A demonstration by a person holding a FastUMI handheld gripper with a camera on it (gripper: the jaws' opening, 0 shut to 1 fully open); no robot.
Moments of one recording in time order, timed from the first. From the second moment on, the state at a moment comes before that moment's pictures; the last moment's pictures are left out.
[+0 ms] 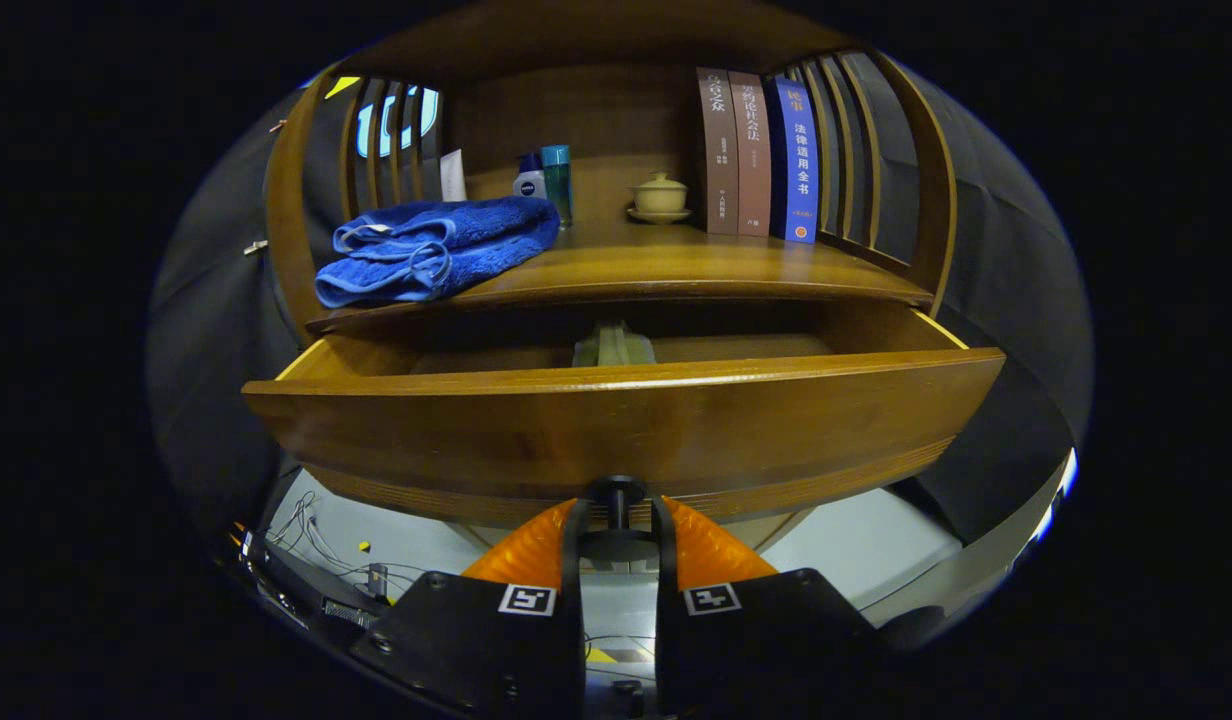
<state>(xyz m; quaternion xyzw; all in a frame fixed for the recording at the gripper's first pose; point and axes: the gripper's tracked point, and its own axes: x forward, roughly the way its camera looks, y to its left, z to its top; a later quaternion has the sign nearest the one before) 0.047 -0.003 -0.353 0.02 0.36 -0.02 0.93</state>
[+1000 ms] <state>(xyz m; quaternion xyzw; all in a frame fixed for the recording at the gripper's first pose) -0.045 -0.007 -0.349 0.04 0.40 -0.02 0.92</state>
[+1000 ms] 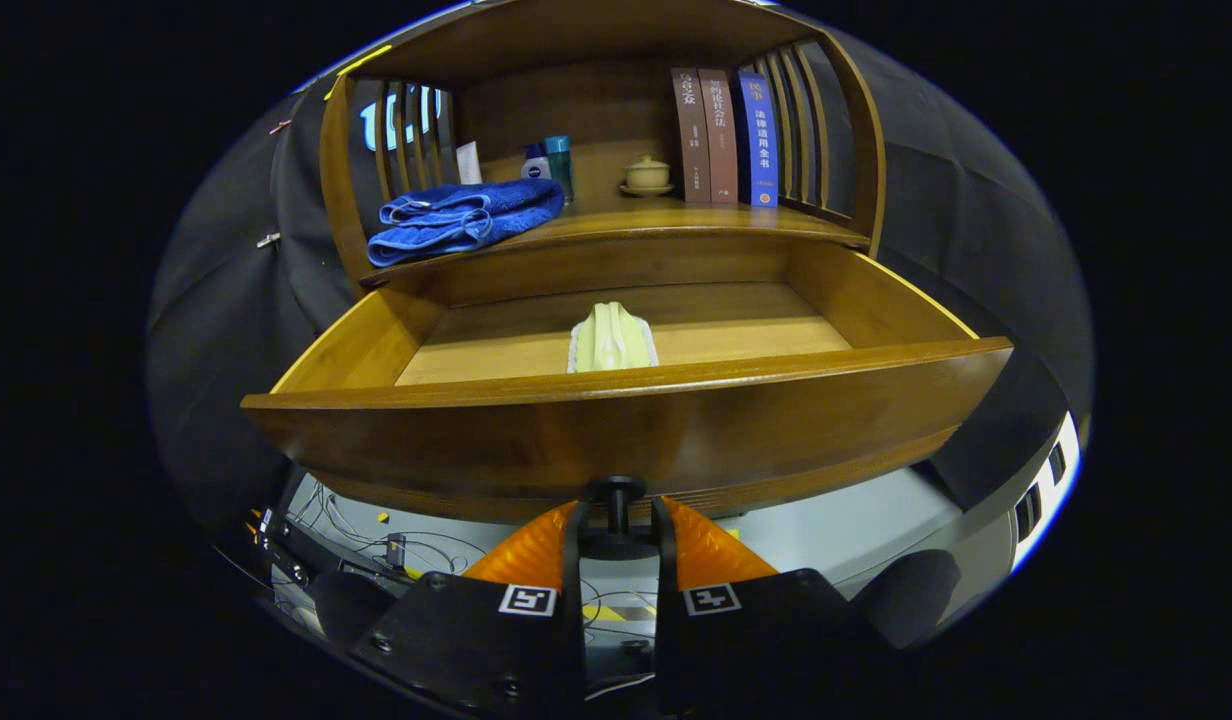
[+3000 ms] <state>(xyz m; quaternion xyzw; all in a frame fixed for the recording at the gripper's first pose) 0.133 -0.002 -0.362 0.01 0.57 -0.02 0.82</state>
